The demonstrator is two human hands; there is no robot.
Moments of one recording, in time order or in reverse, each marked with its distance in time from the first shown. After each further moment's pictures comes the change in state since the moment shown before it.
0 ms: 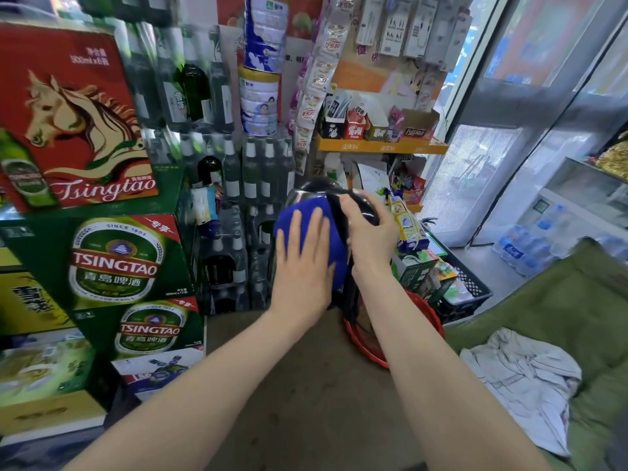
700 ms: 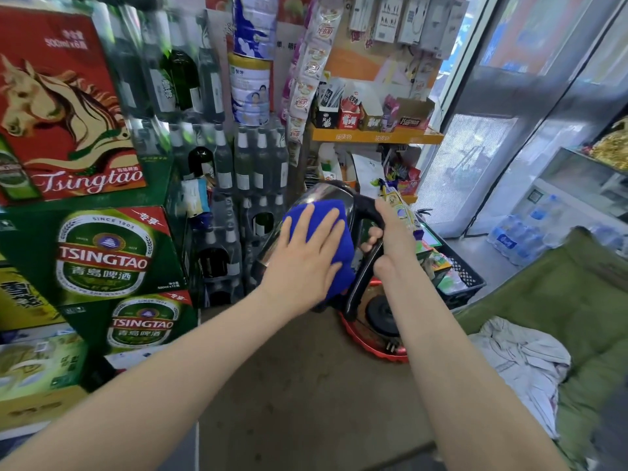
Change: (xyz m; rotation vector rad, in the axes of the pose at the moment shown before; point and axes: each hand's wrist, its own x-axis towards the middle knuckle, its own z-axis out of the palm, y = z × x) left_hand 0.011 0.001 -0.027 0.132 -0.209 0.235; right_hand 0.037 0.018 -0.044 0.375 -0.024 0.542
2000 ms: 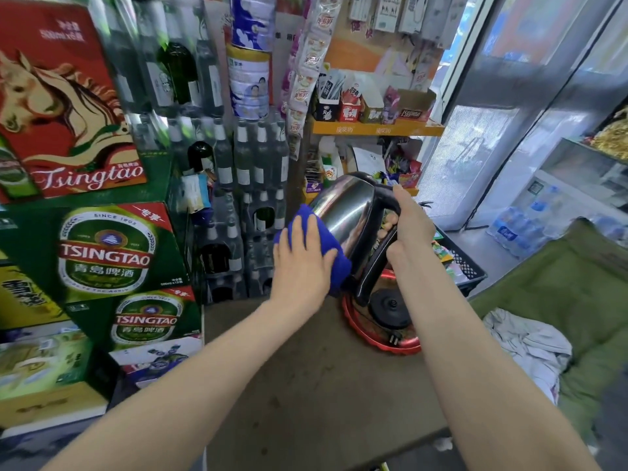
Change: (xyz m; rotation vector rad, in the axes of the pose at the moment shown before) left_hand -0.008 0.013 0.023 -0.378 -0.021 -0.401; right_hand -0.002 -0.014 0.001 0.010 0.139 -0.124
